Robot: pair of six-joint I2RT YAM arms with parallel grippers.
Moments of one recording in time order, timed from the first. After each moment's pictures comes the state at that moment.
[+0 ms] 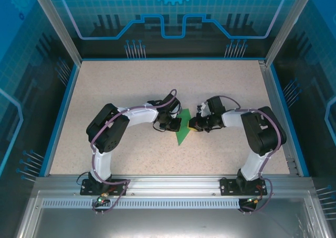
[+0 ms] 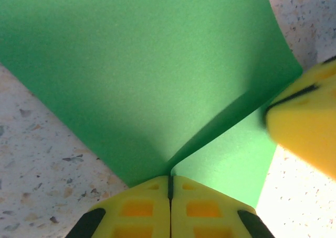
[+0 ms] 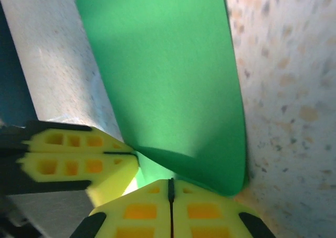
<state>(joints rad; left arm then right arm) -0.67 1.97 1.24 -0.48 0.29 -0.47 0.30 1.77 0.79 -0.07 -0.72 0.66</state>
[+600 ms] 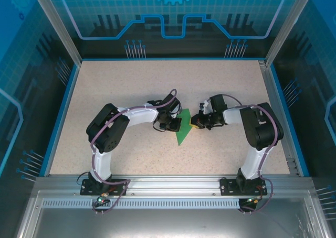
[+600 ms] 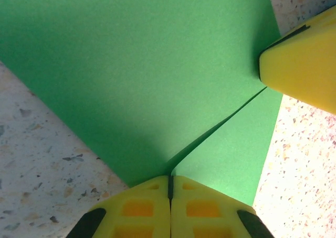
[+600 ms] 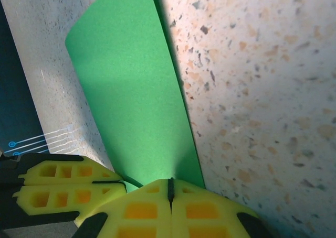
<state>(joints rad) -0.67 1.97 1.24 -0.48 0.29 -0.47 0.26 1.85 0.82 -0.05 -0.74 0.64</state>
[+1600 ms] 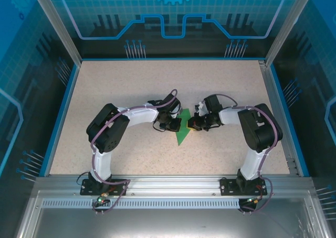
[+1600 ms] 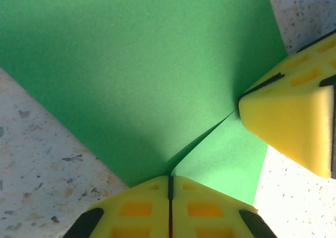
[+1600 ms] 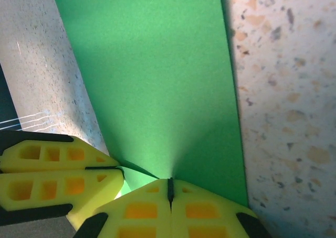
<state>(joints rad) -0.67 1.97 1.25 -0.49 0.28 -0.45 0.33 1.83 0.84 -0.14 -0.68 0.59</state>
